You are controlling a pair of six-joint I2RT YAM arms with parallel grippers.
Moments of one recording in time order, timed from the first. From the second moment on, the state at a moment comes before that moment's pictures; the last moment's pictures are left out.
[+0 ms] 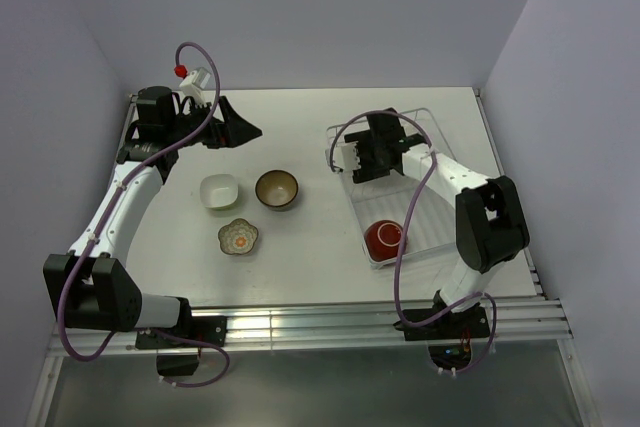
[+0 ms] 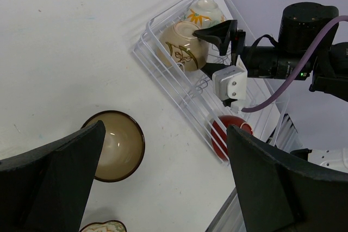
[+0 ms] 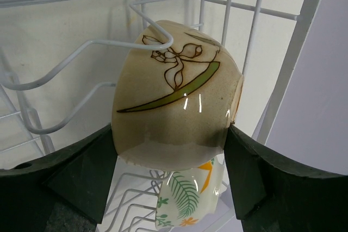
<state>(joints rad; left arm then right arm) -0.10 1.35 1.20 -0.23 0.75 -0.39 0.37 1.69 1.20 -0.41 -0.14 -1.45</state>
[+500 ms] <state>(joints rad) -0.10 1.33 1.20 -0.26 0.73 -0.37 0.38 1.61 1.17 -0.40 -0.13 -1.47</state>
